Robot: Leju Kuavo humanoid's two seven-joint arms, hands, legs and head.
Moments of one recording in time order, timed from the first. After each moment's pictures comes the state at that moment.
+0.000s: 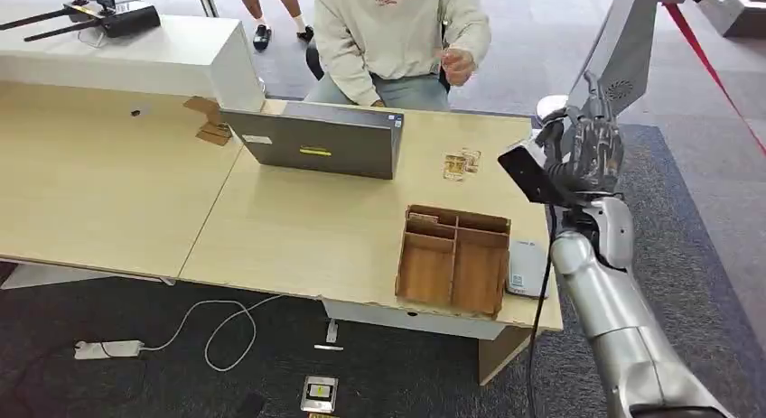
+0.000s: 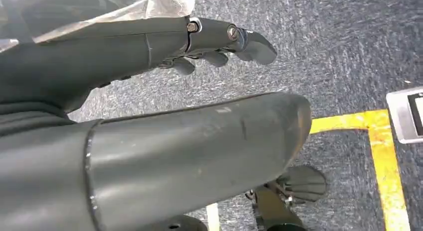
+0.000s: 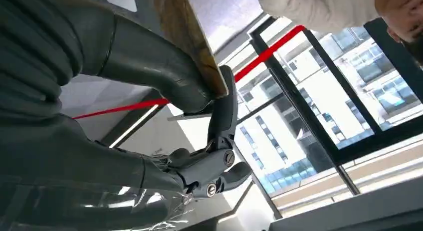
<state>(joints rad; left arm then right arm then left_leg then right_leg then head) -0.22 0.01 -1.14 -0.23 0.94 0.46 0.05 -0.78 -0.06 0.40 -0.92 0.82 -0.43 -0.15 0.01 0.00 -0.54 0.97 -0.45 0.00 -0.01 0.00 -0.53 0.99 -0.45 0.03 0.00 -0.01</state>
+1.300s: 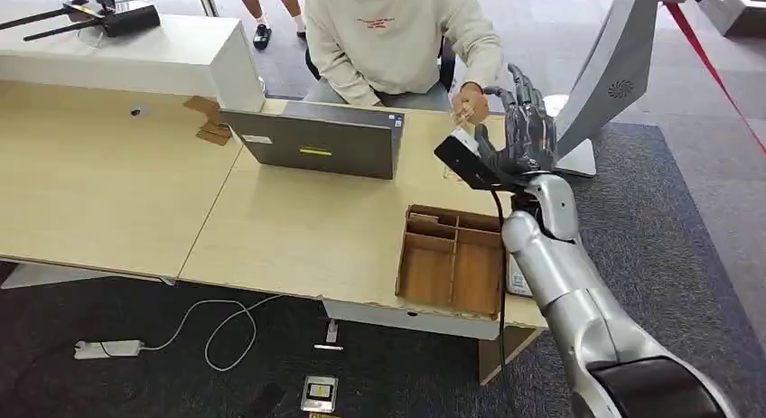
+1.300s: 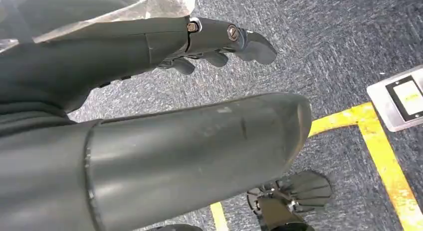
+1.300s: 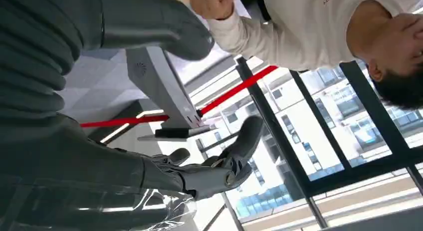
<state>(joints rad) -0.27 0.01 -1.24 -0.23 0.83 0.43 0.12 -0.95 0.11 0.42 -0.59 0.91 -0.47 -0.21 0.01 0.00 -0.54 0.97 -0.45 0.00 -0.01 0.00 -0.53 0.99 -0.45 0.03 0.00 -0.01</state>
